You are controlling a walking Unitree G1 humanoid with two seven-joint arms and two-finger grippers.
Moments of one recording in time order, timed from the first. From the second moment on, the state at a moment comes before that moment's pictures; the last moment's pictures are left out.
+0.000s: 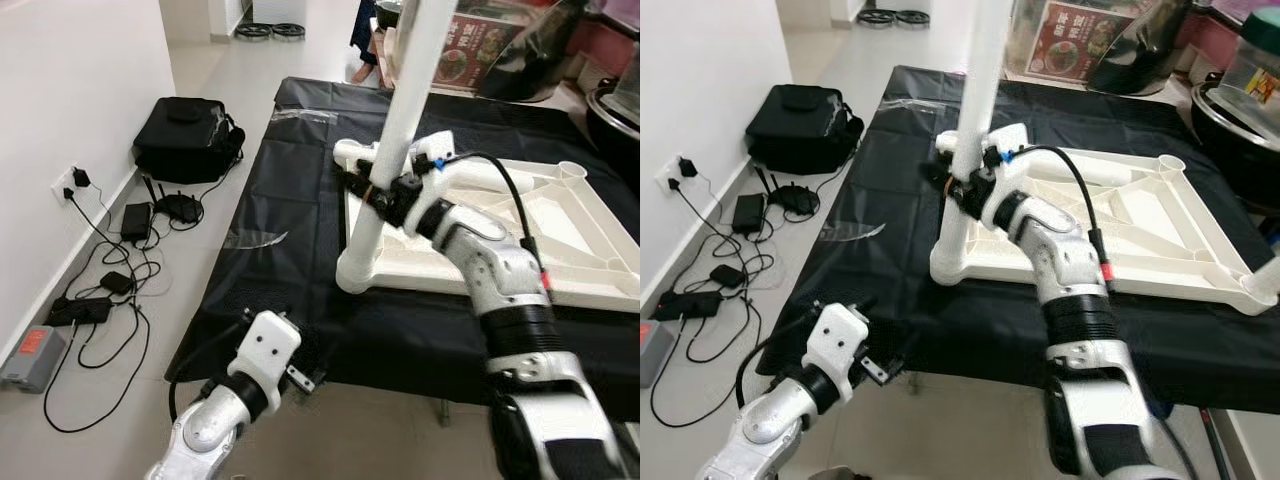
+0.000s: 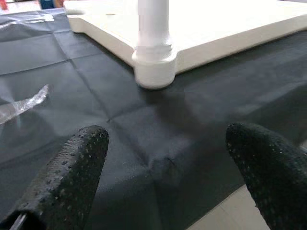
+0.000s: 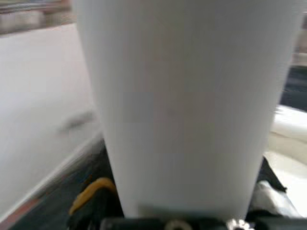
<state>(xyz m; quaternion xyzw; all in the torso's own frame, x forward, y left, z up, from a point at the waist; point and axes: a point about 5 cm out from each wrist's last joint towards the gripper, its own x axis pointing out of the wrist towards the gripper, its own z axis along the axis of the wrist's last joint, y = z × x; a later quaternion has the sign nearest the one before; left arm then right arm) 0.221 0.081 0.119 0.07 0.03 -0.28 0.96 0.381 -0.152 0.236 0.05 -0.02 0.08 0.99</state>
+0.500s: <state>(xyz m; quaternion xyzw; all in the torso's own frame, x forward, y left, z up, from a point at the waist) 0.222 0.081 0.119 0.07 0.03 -0.28 0.96 0.364 -0.126 0.231 0.08 -0.03 0.01 1.00</state>
